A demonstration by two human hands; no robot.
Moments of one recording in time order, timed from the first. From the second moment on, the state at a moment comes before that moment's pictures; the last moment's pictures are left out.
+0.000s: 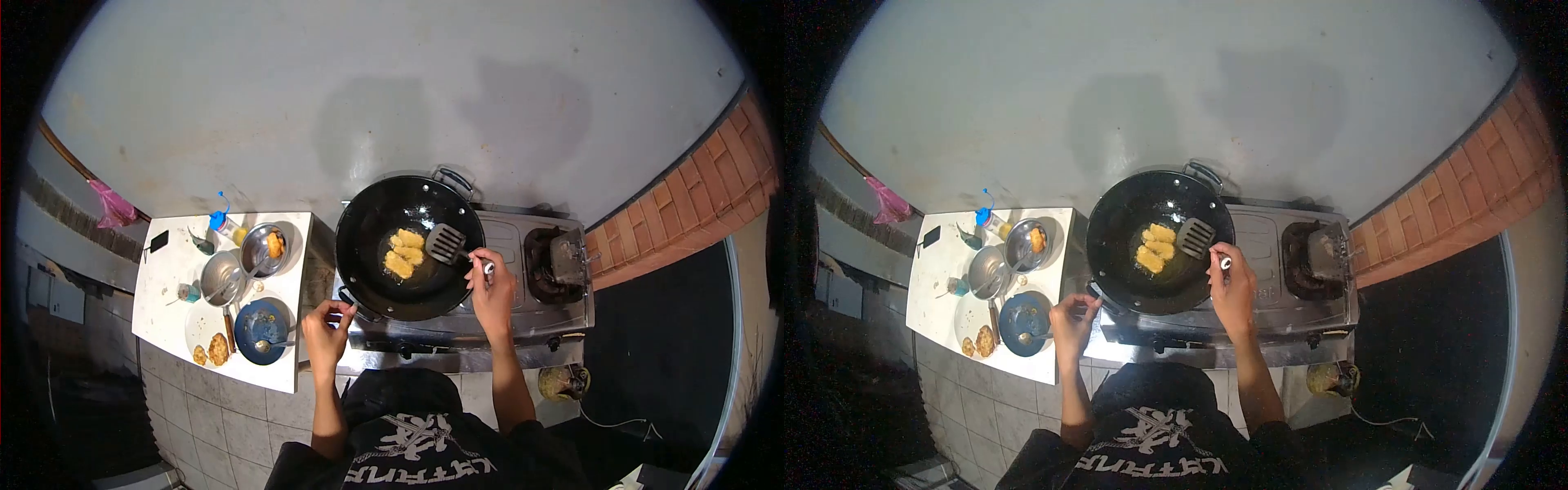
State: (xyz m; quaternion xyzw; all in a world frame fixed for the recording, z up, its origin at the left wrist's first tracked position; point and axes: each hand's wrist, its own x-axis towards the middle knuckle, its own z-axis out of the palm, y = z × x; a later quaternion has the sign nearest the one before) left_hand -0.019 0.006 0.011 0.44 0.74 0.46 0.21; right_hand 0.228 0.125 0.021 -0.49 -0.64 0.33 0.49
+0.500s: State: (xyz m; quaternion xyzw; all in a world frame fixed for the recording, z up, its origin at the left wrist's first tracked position) left_hand -0.018 0.006 0.009 0.45 0.75 0.46 0.19; right_hand 0.224 0.127 0.012 -0.45 -0.70 0.27 0.48
